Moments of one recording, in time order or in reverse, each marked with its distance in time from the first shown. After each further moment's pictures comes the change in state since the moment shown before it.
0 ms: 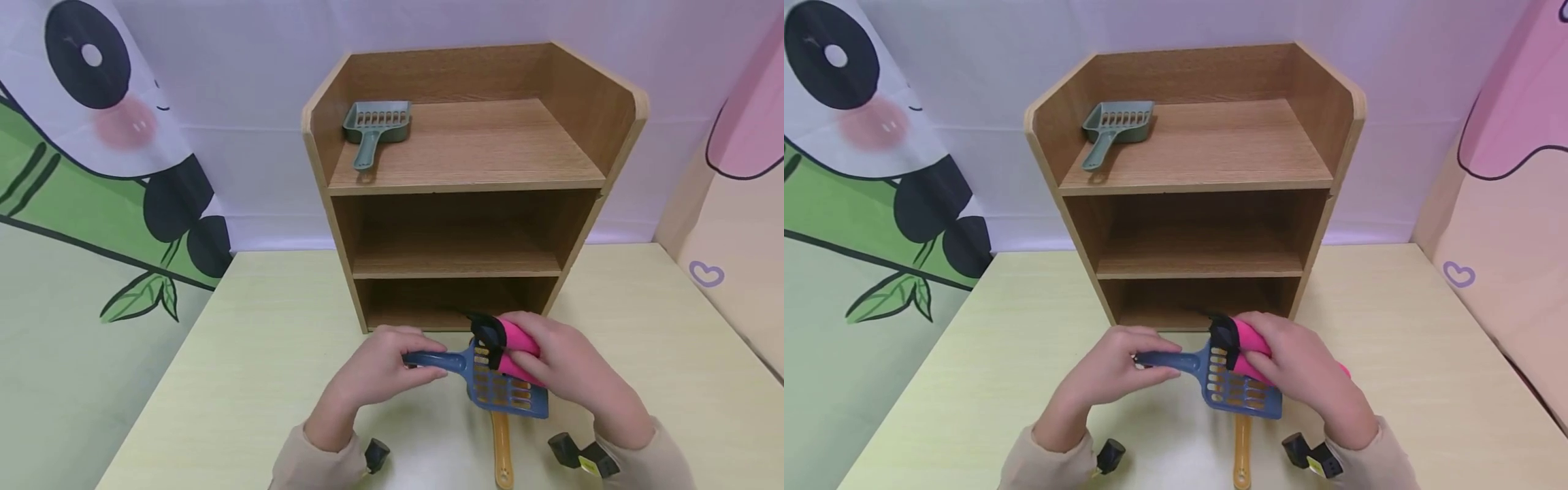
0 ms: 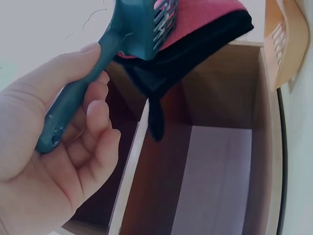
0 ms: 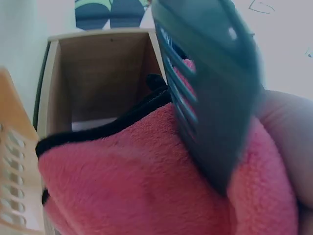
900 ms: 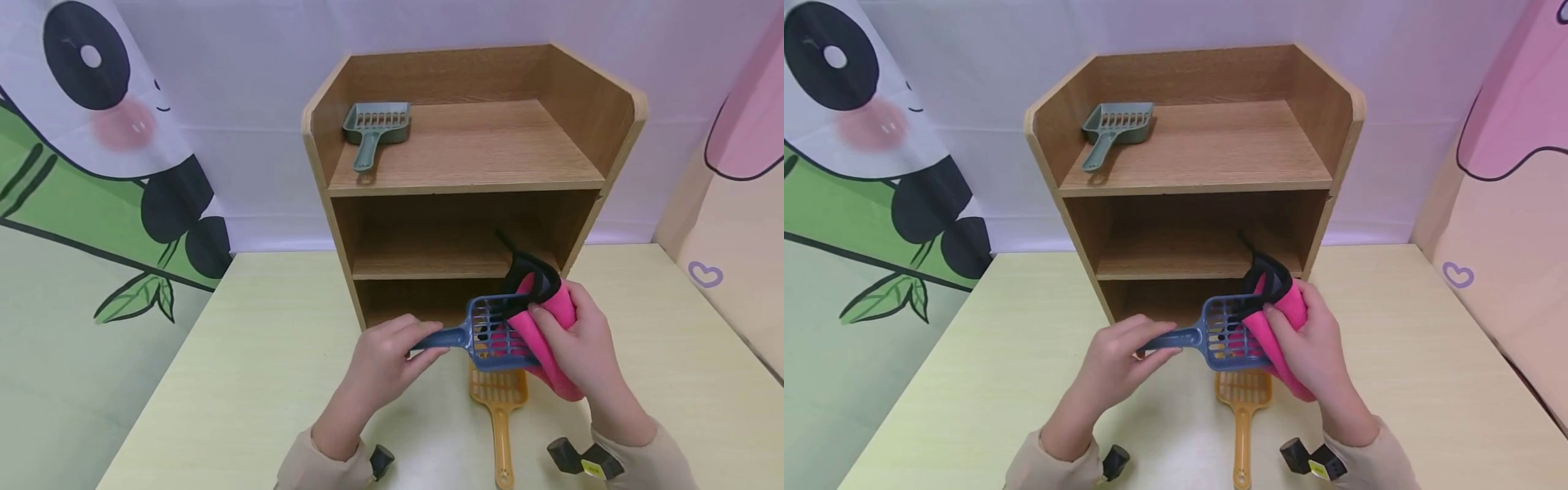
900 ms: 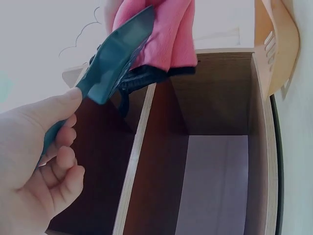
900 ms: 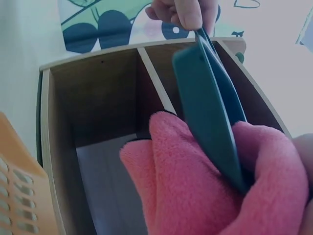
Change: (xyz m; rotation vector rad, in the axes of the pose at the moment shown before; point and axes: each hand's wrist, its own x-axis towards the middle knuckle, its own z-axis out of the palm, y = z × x) left_hand 0.005 0.001 0.010 0.431 0.440 0.309; right_hand 0.003 -0.001 -0.008 0.420 0.349 0.484
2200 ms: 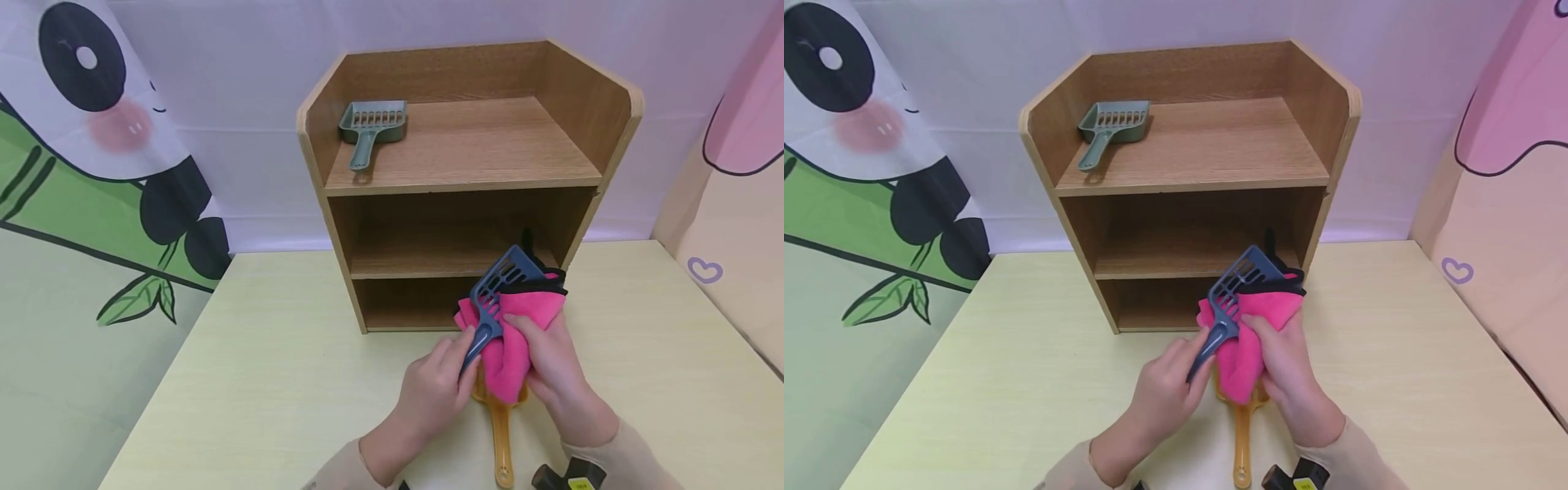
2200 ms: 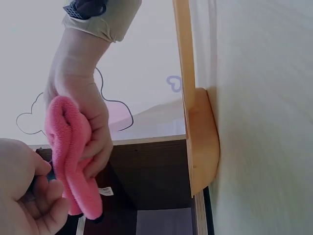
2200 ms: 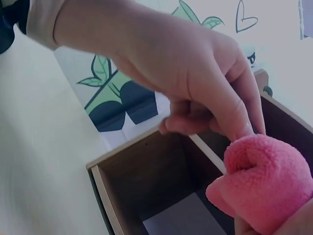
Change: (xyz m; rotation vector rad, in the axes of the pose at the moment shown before) left_hand -0.014 0.038 0.059 0.132 0.114 0.005; right_hand -0.005 -0.005 0.036 0.877 -0.169 0.366
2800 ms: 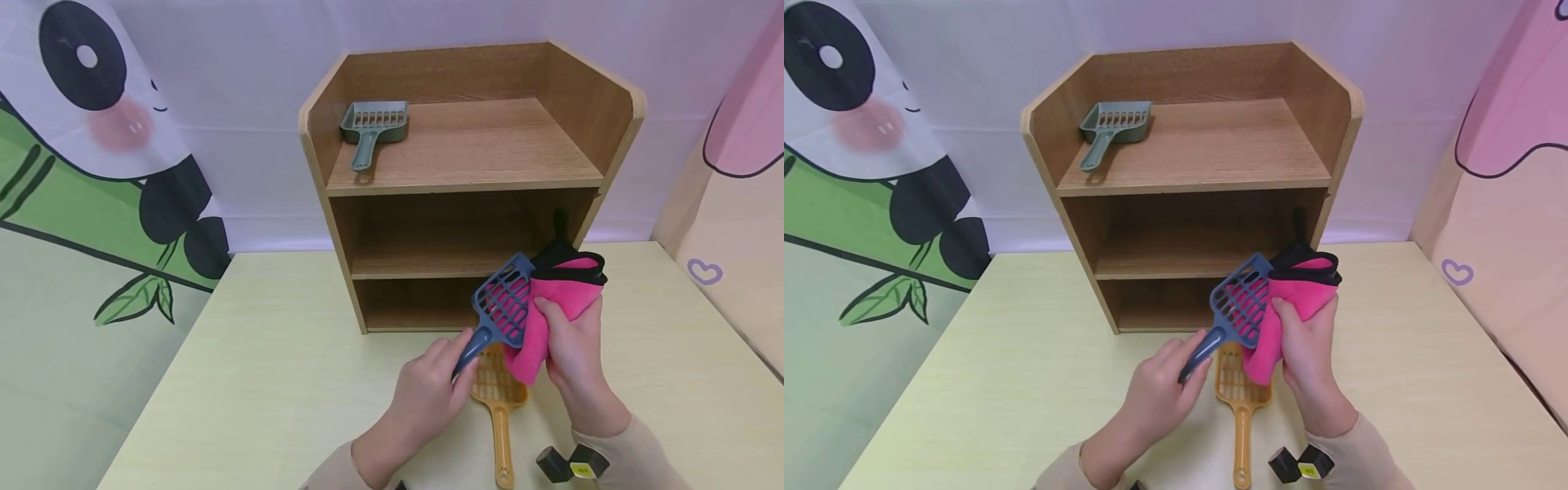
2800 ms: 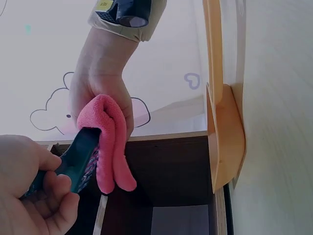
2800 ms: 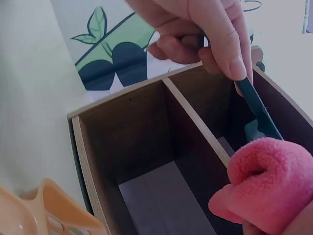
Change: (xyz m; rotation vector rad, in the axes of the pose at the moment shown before) left_hand 0.004 0.003 -0.013 -0.093 -0.072 -0.110; right_hand 0.013 -0.008 -0.011 -0.010 0.264 -0.272
